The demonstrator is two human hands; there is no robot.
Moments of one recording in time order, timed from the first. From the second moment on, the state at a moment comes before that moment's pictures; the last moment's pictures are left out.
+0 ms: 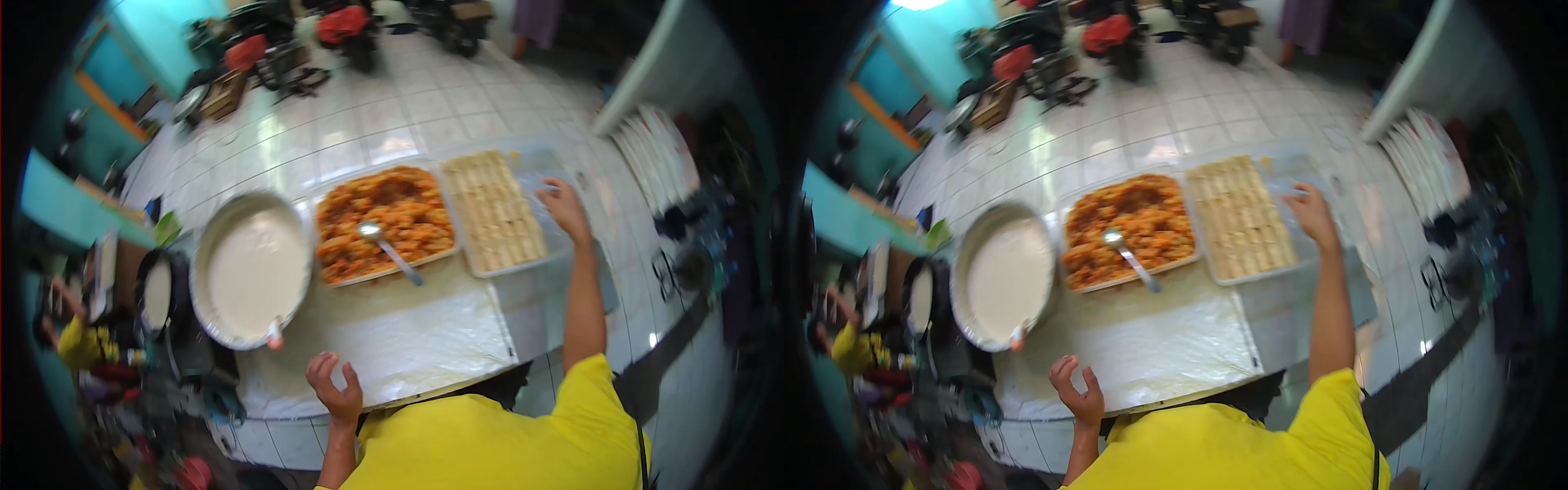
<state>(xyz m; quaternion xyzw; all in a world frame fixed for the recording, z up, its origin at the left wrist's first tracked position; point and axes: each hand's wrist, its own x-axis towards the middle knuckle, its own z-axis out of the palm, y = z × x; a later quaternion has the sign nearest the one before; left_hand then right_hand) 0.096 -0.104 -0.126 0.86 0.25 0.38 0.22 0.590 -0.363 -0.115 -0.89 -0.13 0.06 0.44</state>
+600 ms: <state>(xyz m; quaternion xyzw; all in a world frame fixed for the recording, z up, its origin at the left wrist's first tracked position) -0.026 0.179 -0.024 0.03 0.11 0.29 0.95 0.389 -0.234 0.044 -0.70 -0.44 0.18 0.54</state>
